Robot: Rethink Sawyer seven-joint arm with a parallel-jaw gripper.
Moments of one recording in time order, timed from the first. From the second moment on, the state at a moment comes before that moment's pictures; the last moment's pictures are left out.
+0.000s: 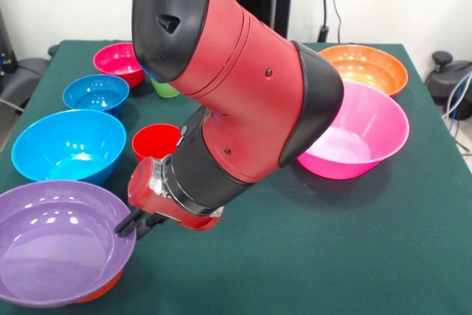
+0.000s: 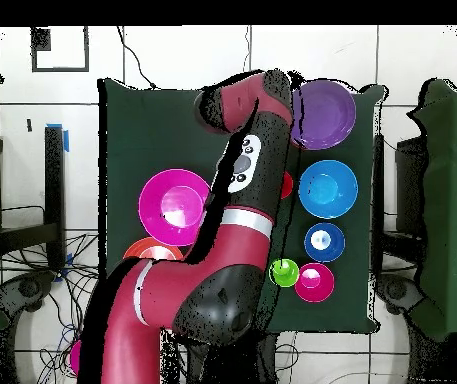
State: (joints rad) arm -0.06 0.15 -0.55 0.40 -0.19 1.03 1.76
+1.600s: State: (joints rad) arm -0.04 0.09 -0.53 0.43 -0.19 1.03 1.76
